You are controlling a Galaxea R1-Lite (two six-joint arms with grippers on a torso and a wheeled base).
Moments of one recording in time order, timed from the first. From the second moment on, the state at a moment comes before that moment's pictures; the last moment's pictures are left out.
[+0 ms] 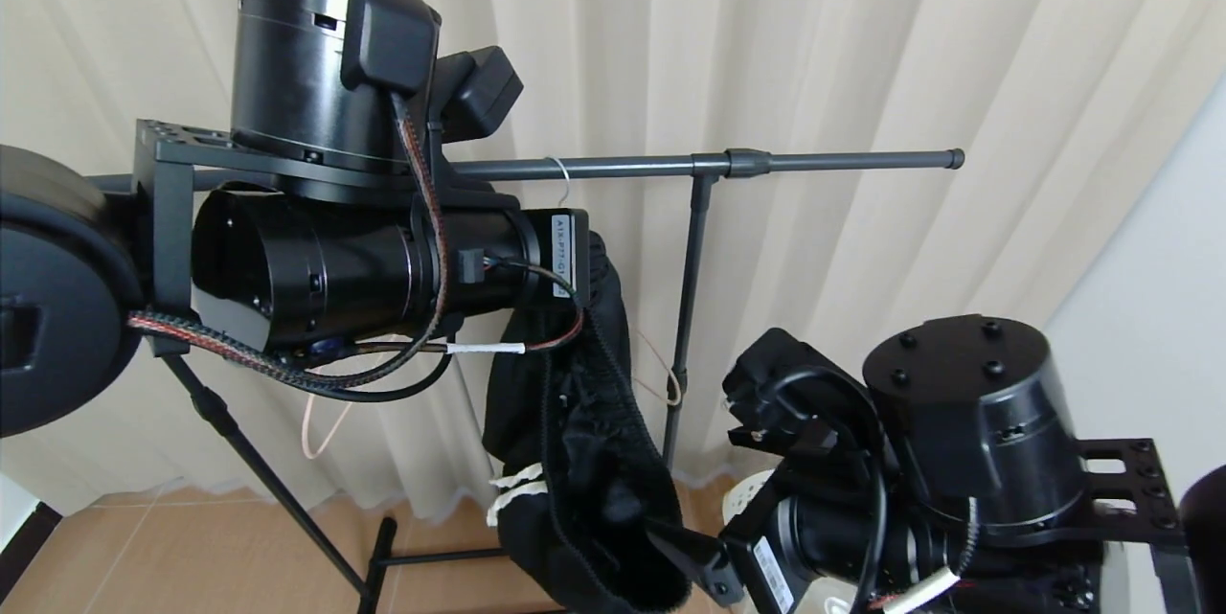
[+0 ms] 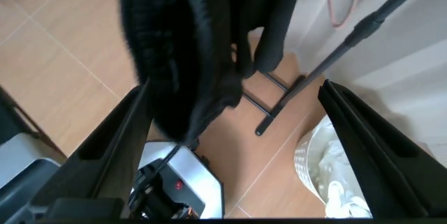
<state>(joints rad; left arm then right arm) -0.75 1.63 -1.28 0.03 0.17 -0.27 0.93 1.63 -0.80 -0.22 -0.18 0.12</state>
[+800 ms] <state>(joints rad) -0.74 1.59 -1.21 0.03 0.16 -0.27 0.76 1.72 -0.77 -0.38 -0.18 0.14</state>
